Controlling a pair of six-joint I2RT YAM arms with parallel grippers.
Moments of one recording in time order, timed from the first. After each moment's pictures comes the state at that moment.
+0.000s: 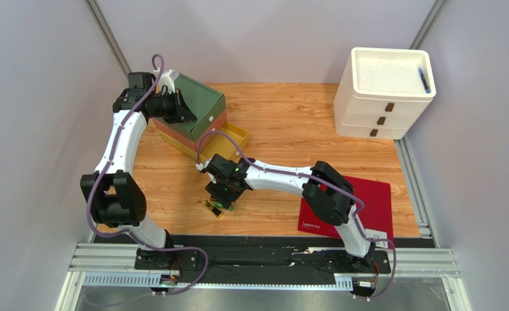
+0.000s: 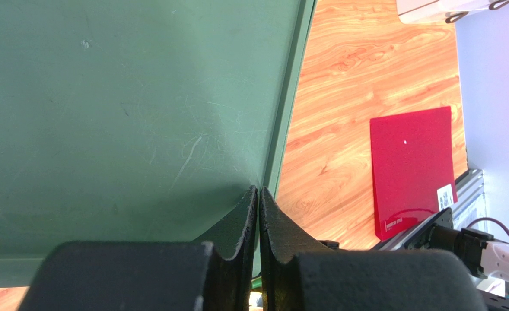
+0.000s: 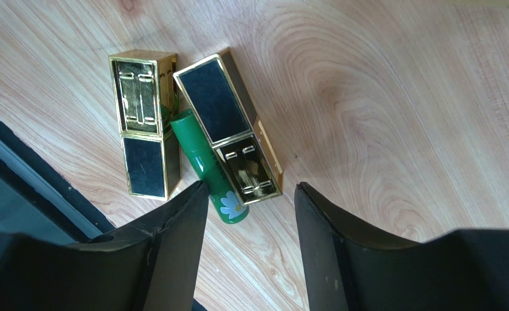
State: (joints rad) left arm 0.05 1.61 1.54 -0.76 0.66 -0.10; right arm 1.10 2.09 1.60 -0.63 -0.03 0.19
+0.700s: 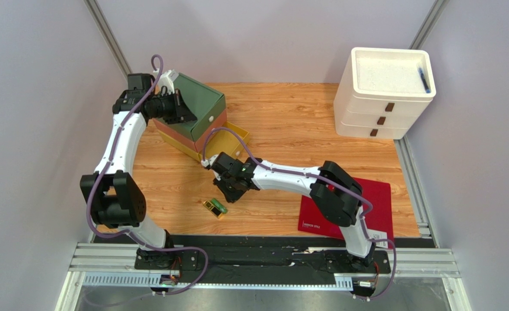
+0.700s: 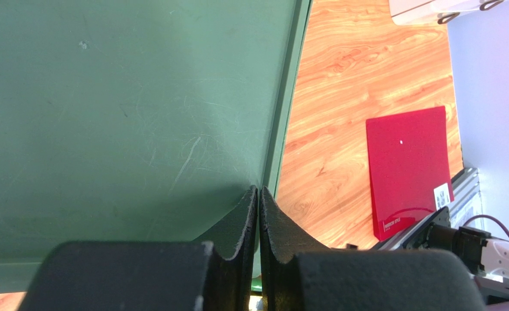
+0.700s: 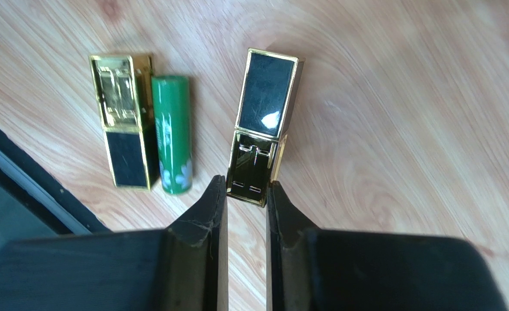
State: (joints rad) left arm 0.06 1.61 1.51 -0.73 0.69 -0.10; right arm 1.08 2.04 1.52 -0.55 -0.01 0.21
